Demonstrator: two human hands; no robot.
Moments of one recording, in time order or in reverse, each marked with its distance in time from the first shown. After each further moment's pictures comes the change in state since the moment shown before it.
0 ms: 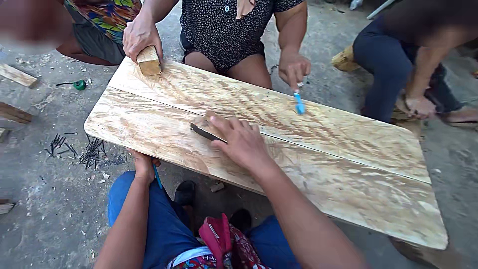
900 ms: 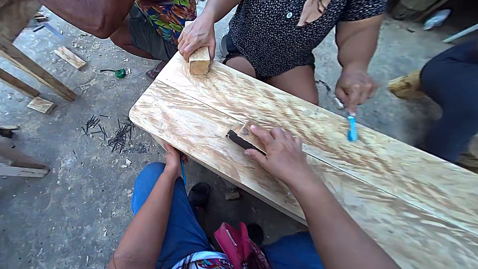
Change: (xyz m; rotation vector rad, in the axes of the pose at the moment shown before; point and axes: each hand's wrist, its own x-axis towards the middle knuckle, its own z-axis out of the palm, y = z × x) left_hand 0.005 -0.002 0.000 -0.069 0.006 -0.083; right_hand 0.013 0.006 0.006 -0.028 0.025 -0.076
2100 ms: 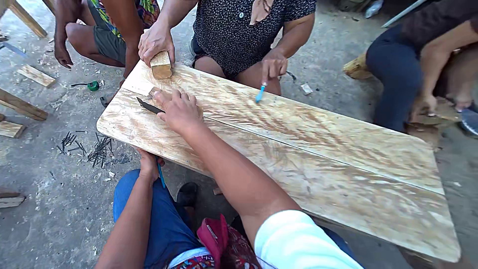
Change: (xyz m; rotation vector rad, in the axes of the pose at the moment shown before) left_hand 0.001 0.002 -0.001 0.060 -0.033 0.070; right_hand 0.131 -0.115 0.006 0.058 -0.202 0.020
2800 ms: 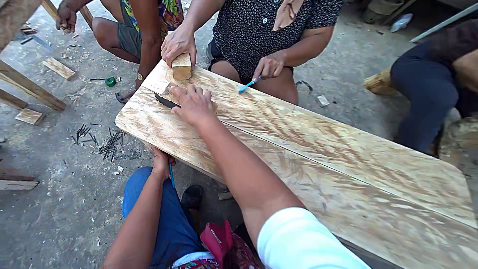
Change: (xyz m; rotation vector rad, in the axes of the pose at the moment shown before) left_hand -0.001 0.001 0.001 -0.004 -0.001 -0.031; right_hand 0.028 -0.001 -0.002 -0.033 0.009 -0.041
